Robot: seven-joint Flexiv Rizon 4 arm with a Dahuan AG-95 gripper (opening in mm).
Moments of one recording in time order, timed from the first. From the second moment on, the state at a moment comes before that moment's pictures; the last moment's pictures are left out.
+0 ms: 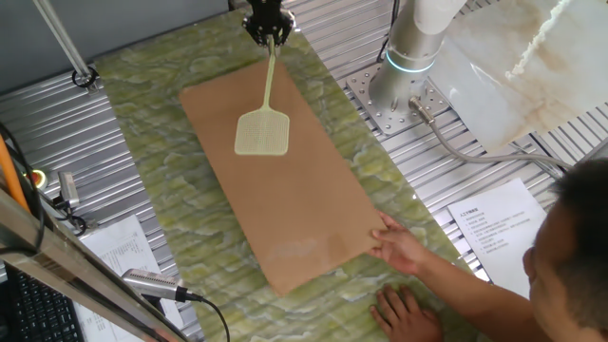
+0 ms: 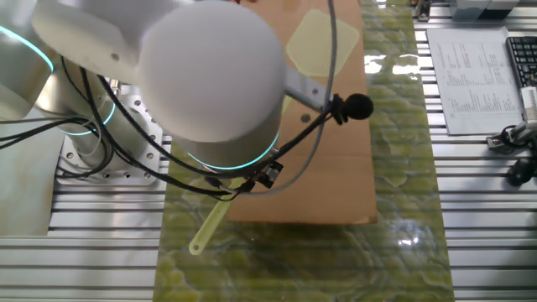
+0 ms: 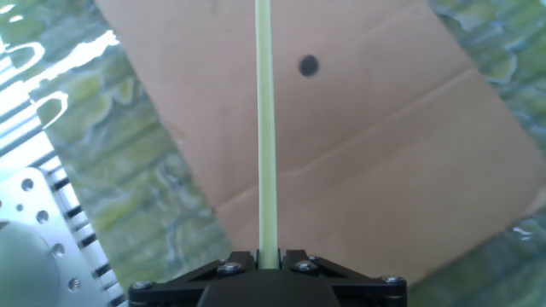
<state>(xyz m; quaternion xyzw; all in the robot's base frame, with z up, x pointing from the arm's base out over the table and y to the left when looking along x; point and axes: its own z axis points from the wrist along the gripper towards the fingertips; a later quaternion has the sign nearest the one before) 0.325 -0.141 0.195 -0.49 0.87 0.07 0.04</state>
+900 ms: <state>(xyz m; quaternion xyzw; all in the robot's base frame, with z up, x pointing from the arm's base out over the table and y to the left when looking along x) 0.352 -0.162 0.156 -0.52 0.84 -0.09 -0.12</state>
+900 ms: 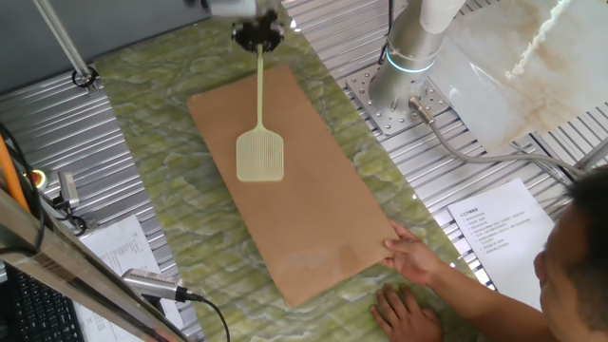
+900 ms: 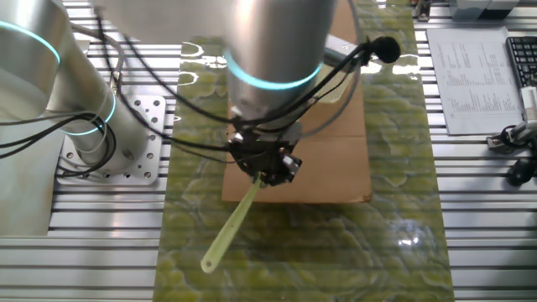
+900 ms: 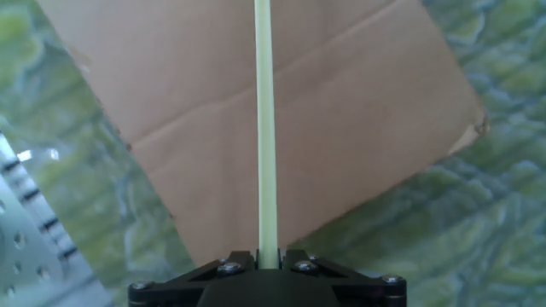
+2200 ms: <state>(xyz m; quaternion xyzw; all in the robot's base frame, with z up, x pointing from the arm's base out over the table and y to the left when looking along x) 0.354 -0.159 0.200 -0.58 0.78 -0.17 -0.17</state>
